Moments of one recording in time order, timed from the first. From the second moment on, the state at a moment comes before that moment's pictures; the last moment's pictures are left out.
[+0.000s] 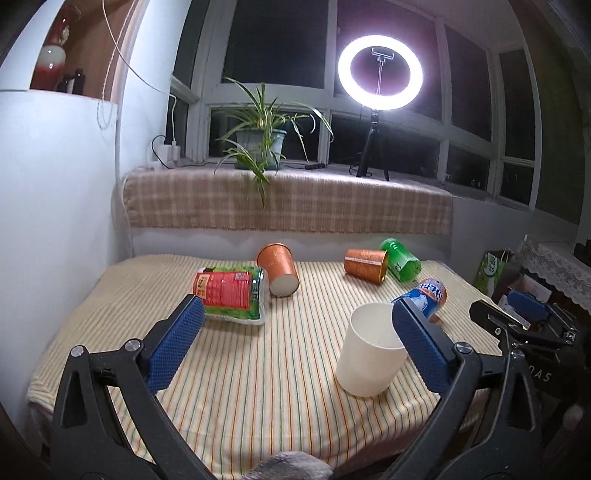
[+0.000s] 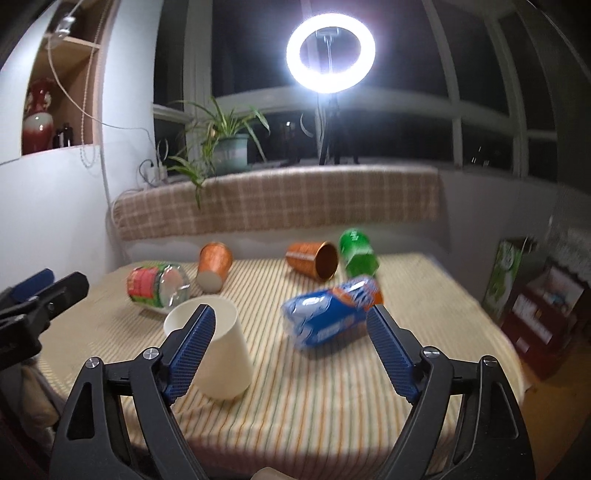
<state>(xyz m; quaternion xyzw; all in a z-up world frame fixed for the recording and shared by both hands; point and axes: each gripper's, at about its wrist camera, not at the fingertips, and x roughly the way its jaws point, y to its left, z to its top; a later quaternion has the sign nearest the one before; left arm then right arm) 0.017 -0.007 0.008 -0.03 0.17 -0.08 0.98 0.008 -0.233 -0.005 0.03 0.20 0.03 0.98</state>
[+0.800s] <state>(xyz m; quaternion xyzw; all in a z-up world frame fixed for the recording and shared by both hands) 0.021 -0.004 0.009 -0.03 0.17 -0.06 0.98 0.008 -0.227 -0.005 0.01 0.18 0.01 0.98</state>
